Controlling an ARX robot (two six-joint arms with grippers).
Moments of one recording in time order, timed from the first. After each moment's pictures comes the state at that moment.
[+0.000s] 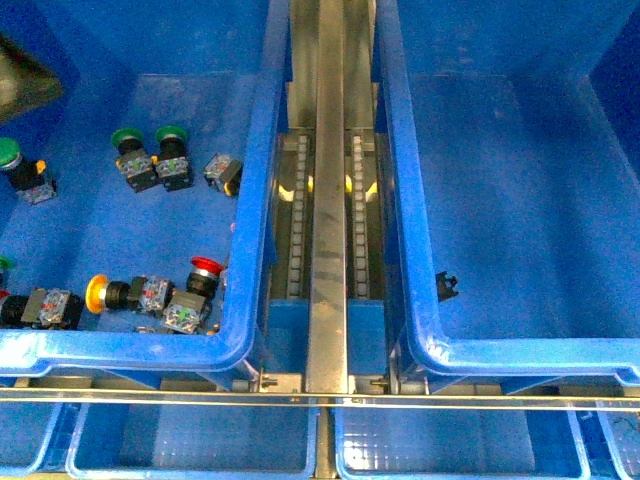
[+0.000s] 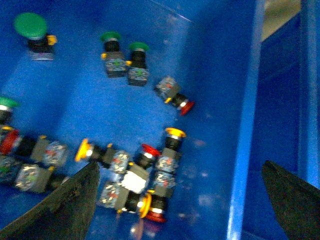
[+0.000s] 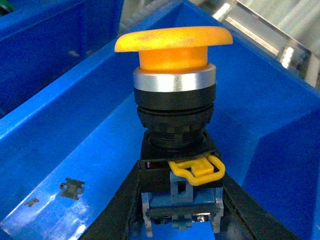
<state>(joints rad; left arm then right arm) -0.35 1.03 0.46 0.08 -0.20 -0.60 -0.07 1.17 0.47 0.37 -0.26 -0.56</state>
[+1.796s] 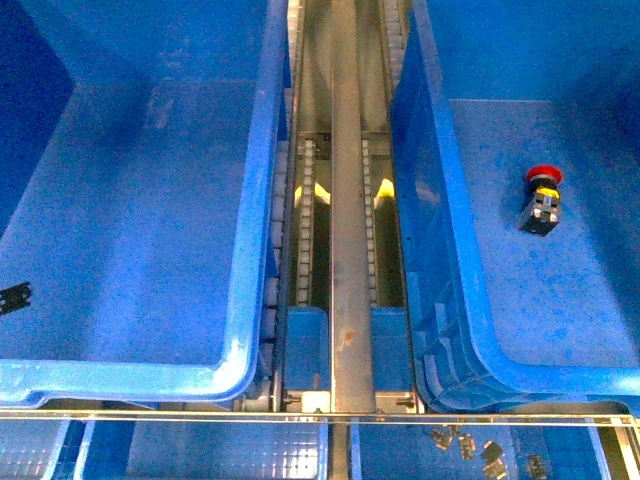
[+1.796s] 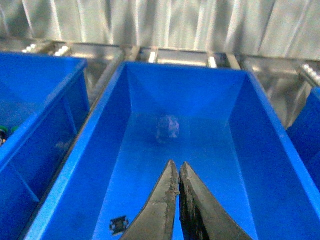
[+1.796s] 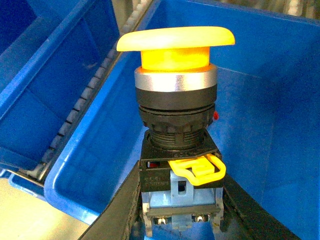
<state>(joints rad) 0.00 0.02 0.02 0.01 0.00 -0.01 -0.42 0.62 0.40 -0.23 -0.56 -0.33</state>
